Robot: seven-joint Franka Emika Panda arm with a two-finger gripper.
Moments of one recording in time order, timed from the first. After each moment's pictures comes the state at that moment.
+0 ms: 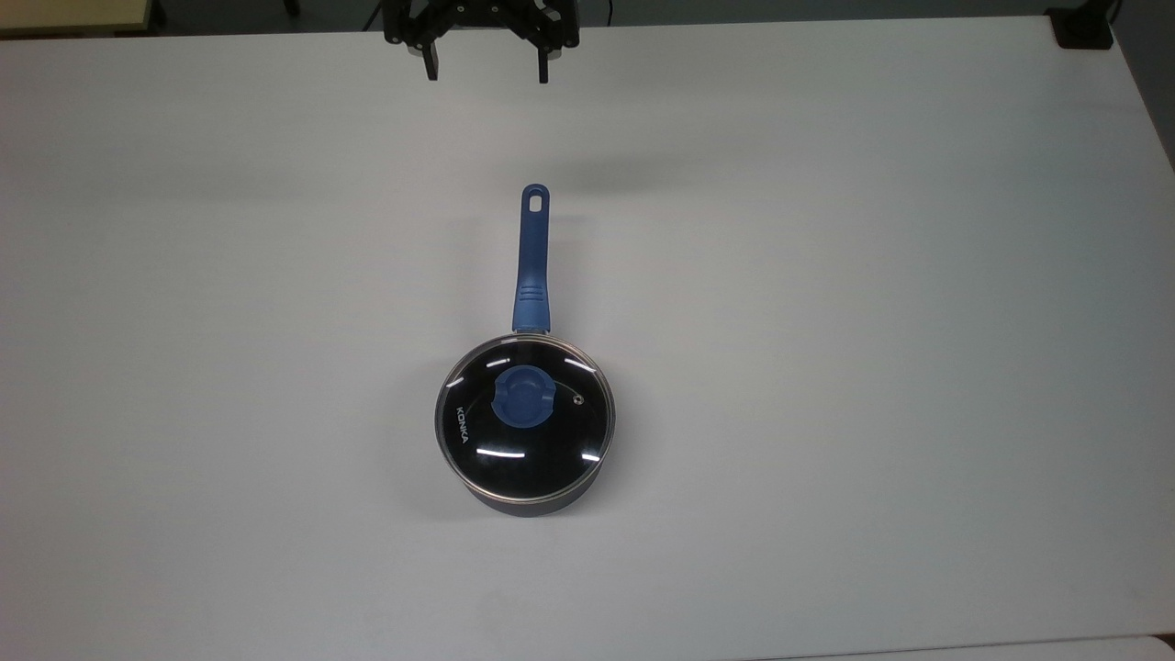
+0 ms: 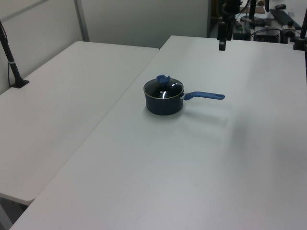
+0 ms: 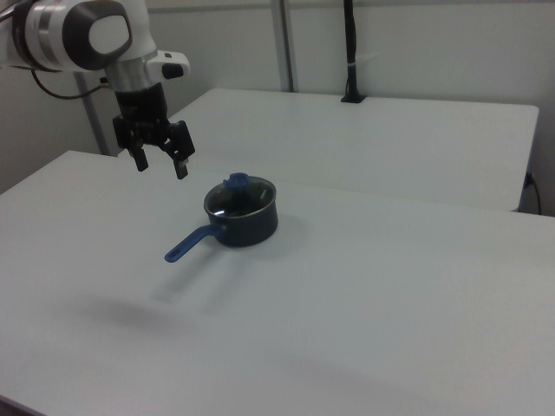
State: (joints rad) arm 0.14 0.01 -0.08 -1.67 -0.02 1.68 0.04
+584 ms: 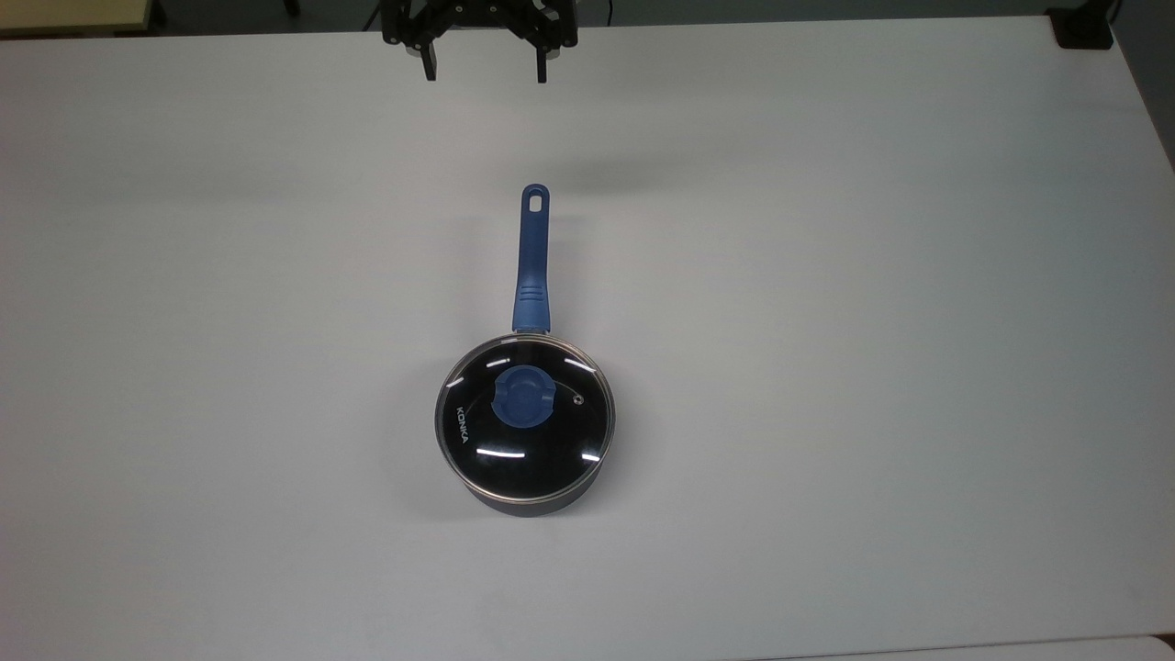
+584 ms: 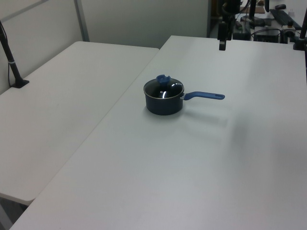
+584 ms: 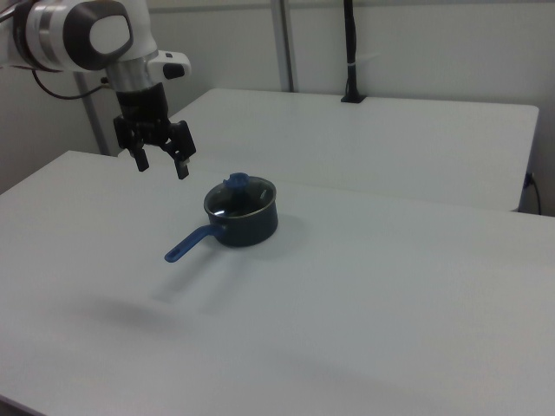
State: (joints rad) arm 0.14 0.01 -0.08 -1.67 -0.02 1.68 0.03
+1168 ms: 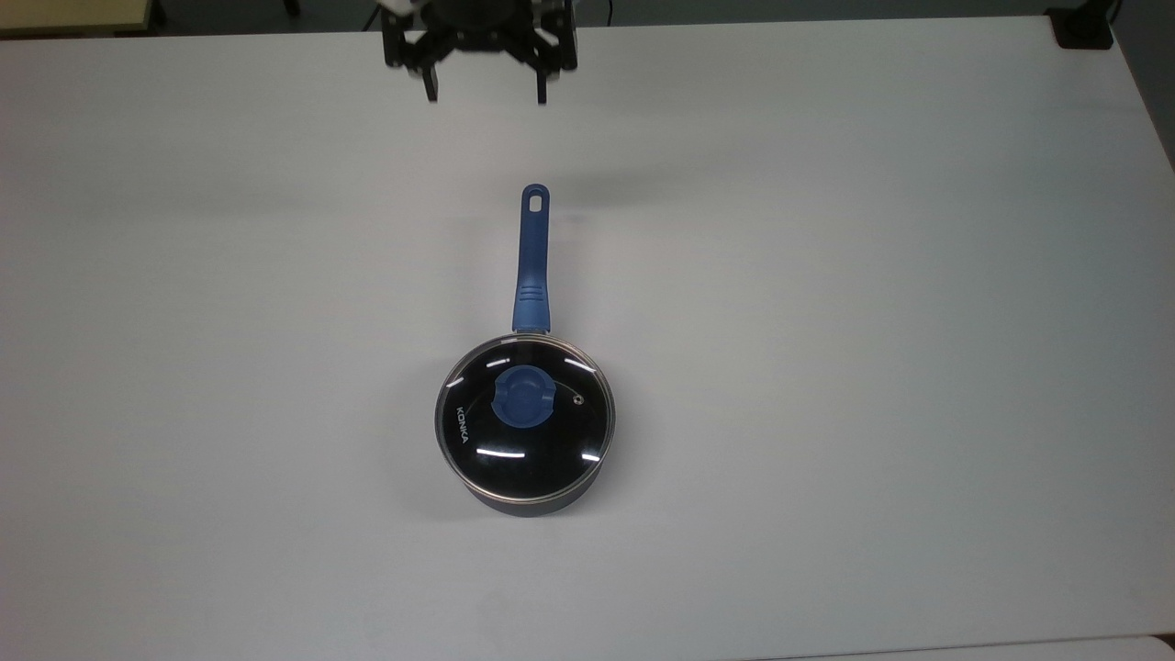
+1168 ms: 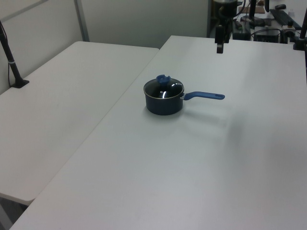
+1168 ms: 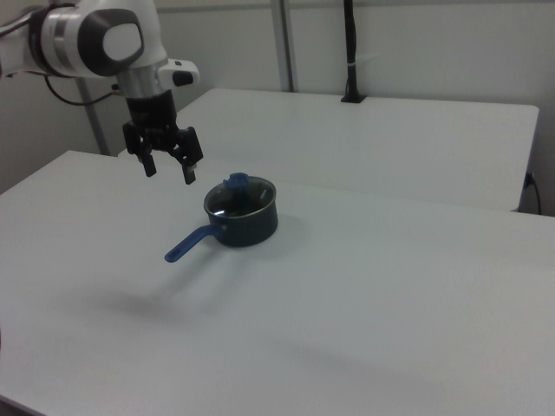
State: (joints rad) arm 0.14 0.07 -0.08 -1.63 -0.02 1.68 0.03
